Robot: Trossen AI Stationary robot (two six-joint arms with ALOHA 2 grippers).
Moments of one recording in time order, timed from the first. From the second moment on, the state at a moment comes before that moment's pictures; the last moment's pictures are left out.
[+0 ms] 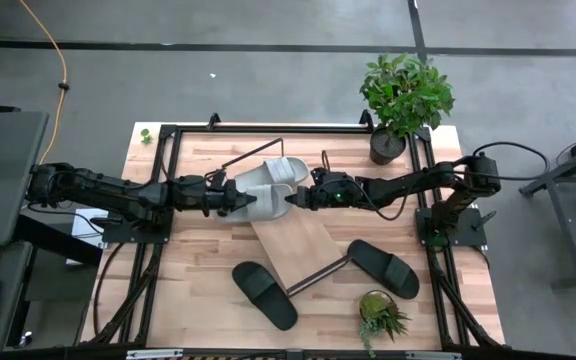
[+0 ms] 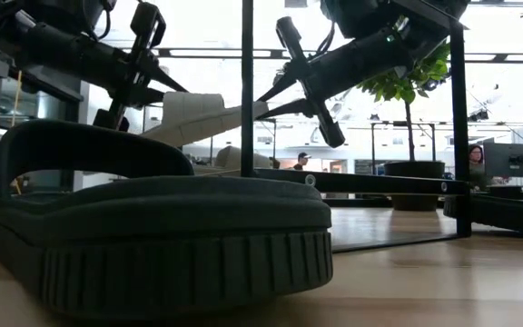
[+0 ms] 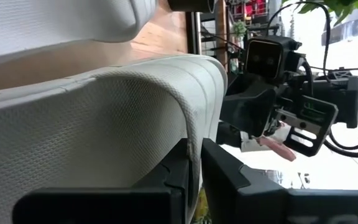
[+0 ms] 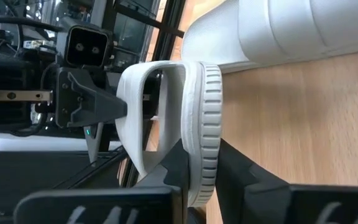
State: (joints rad) left arm 0.17 1.02 0.32 0.40 -0.10 -1.46; right arm -0.06 1.64 0.85 0.40 0.07 1.25
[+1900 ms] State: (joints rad) left arm 0.17 0.99 0.32 0.58 0.11 -1.31; right arm -0.07 1.22 0.51 0.22 0.13 1.38
